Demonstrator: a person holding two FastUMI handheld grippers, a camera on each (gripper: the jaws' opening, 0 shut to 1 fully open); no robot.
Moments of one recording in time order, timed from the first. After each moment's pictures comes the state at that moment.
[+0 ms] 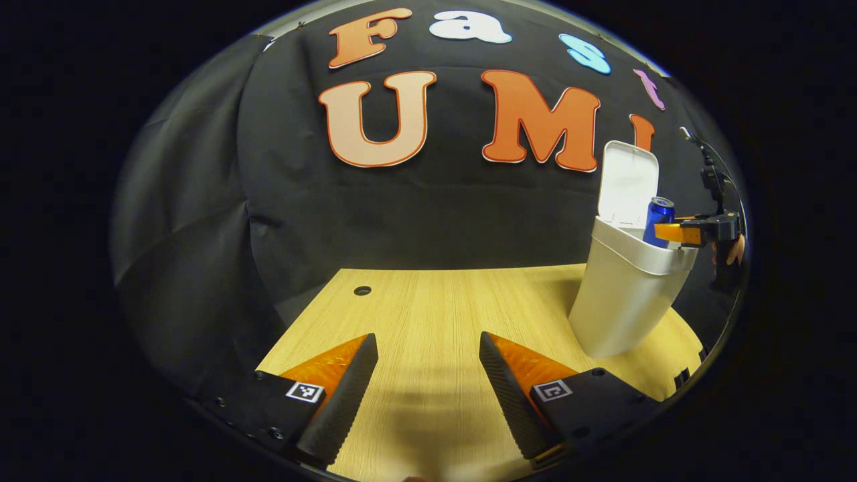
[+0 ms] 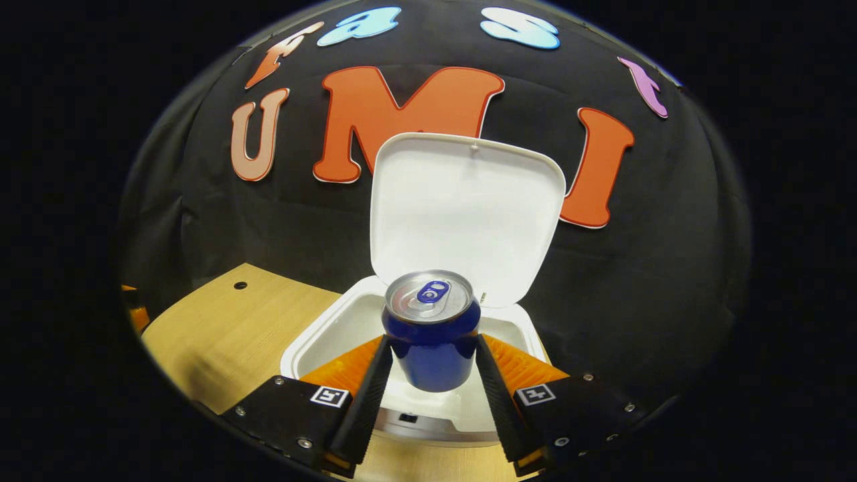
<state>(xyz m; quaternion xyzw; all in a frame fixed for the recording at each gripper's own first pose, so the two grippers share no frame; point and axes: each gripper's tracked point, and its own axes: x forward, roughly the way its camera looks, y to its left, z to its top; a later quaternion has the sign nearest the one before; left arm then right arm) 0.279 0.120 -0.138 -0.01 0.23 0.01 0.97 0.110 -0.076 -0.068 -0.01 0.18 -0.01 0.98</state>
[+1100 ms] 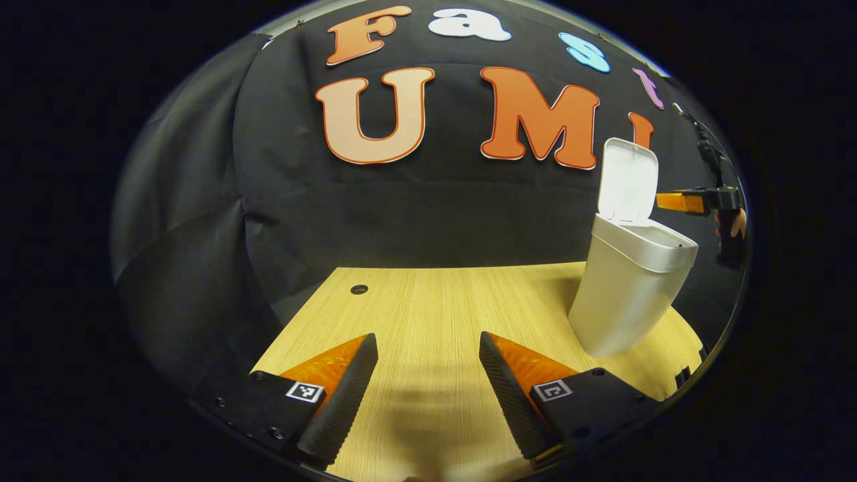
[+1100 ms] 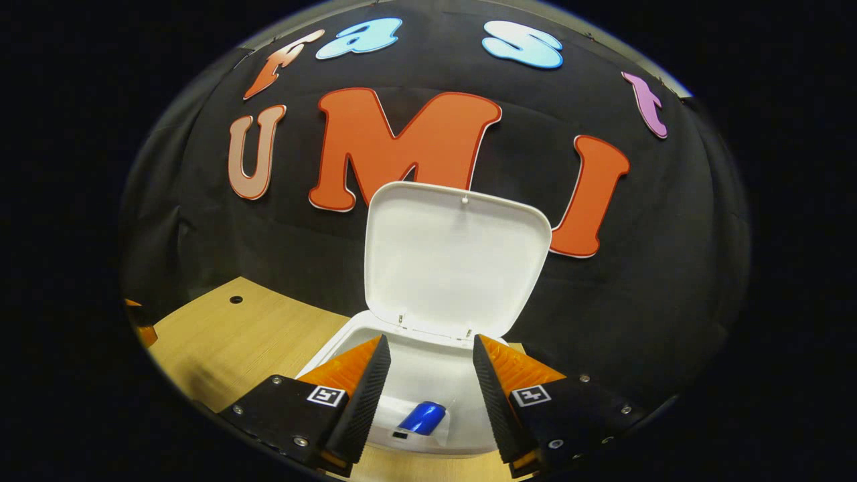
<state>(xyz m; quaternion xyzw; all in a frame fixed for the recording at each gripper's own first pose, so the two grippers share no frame) 0.285 0.125 -0.142 -0.02 0.23 0.00 0.97 0.117 -0.088 -0.002 -0.03 0.13 -0.03 0.99</state>
